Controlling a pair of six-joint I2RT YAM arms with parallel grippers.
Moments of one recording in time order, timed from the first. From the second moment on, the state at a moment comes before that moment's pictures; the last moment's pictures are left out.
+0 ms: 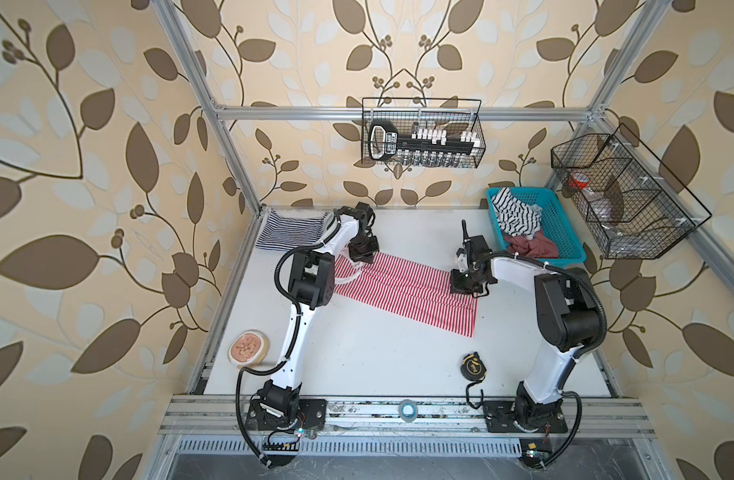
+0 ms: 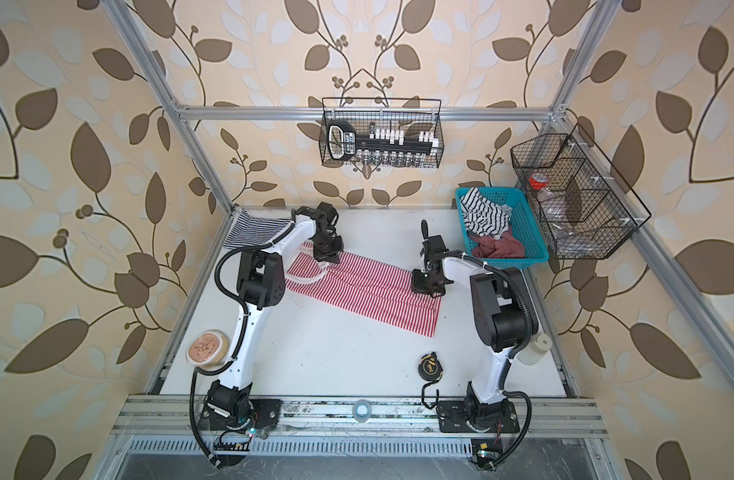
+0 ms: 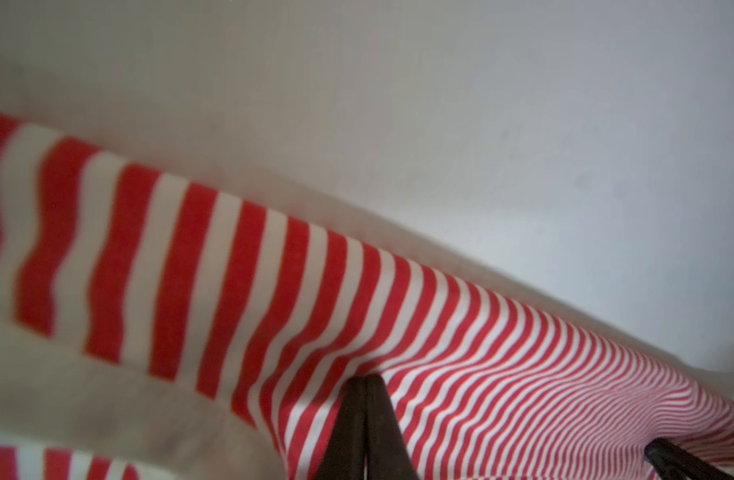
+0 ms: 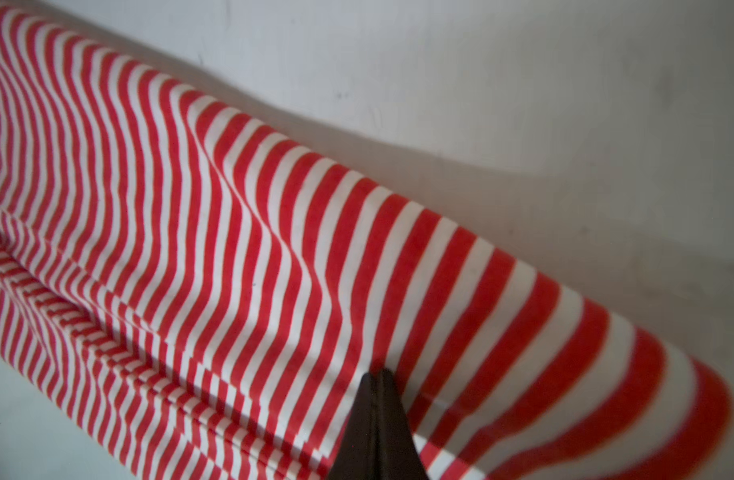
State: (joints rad) left arm -0.30 2.55 2.31 -1.16 0.27 -0.51; right arm 0.20 1.84 1.11 -0.57 -0.22 0.28
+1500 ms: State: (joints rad) left arm -0.38 2.82 2.50 -0.45 0.80 -0.87; right arm 0.69 1.69 0.78 -0.24 -0.48 0.79
